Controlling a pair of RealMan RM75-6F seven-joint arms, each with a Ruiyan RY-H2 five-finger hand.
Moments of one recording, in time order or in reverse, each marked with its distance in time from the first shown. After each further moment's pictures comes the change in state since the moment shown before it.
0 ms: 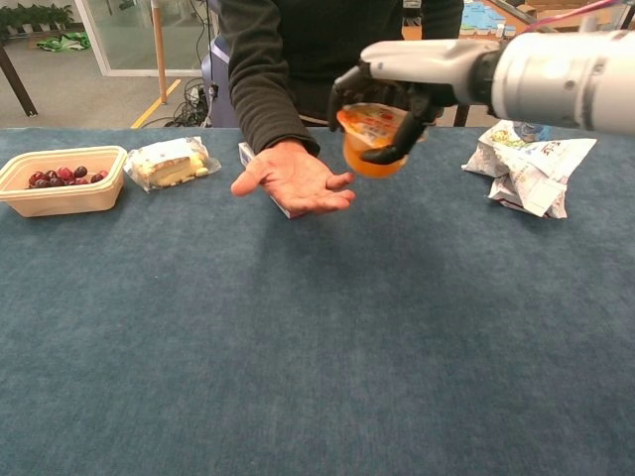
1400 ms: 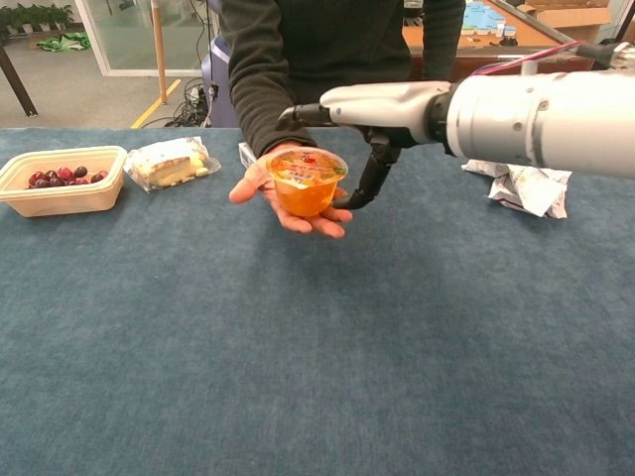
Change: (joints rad) left arm -0.009 0.007 -0.002 -0.025 -0.005 -0.002 0.028; right arm 0.031 -0.144 0.100 0.049 0.076 -0.139 -0.137
